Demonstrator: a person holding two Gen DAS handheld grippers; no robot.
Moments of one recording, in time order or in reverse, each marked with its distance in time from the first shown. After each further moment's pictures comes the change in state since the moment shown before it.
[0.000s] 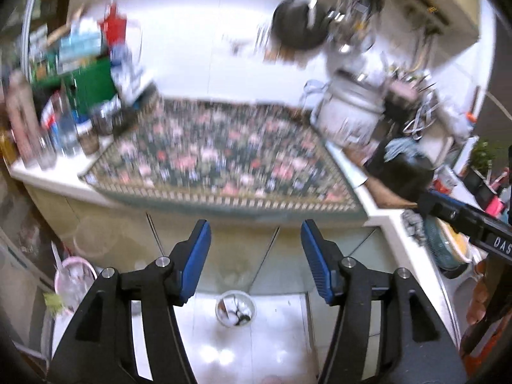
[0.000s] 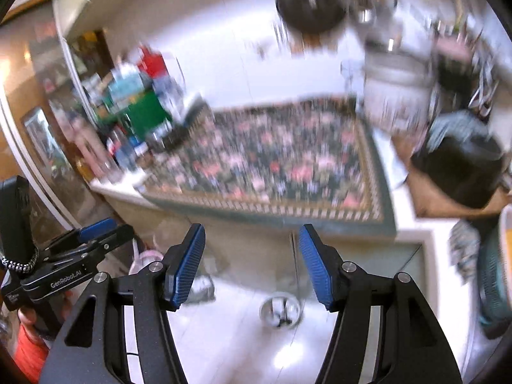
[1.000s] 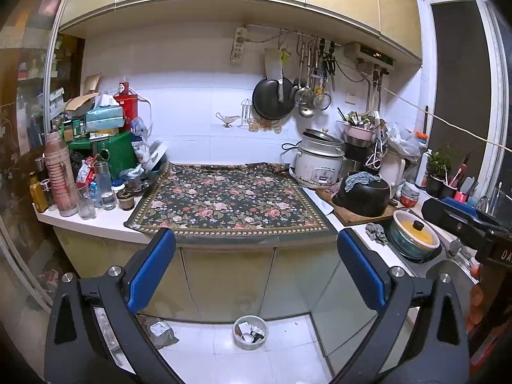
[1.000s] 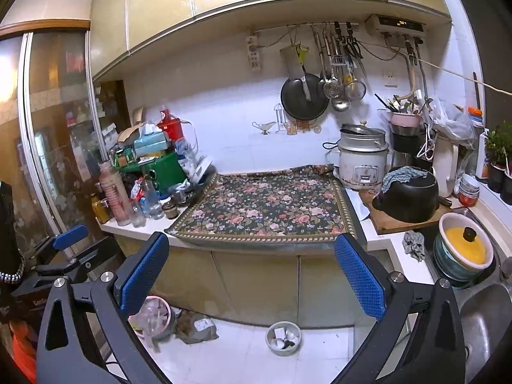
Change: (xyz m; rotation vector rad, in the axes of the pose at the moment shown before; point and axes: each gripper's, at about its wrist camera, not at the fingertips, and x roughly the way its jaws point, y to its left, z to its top) left arm -0.231 0.026 -0.040 0.099 -0.243 -0.050; right arm -0.152 0.128 -0.054 -0.002 -0.243 -0.129
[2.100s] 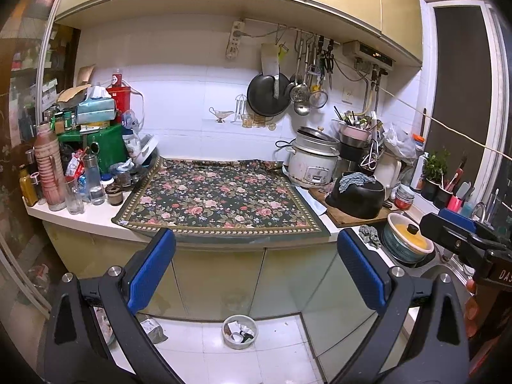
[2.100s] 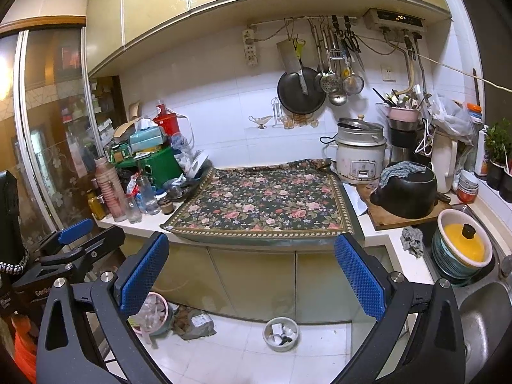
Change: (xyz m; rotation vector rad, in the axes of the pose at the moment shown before) left arm 0.020 0.000 0.008 -0.027 0.019 -0.042; right arm 0.004 0.006 0.003 0.005 0.031 -0.021
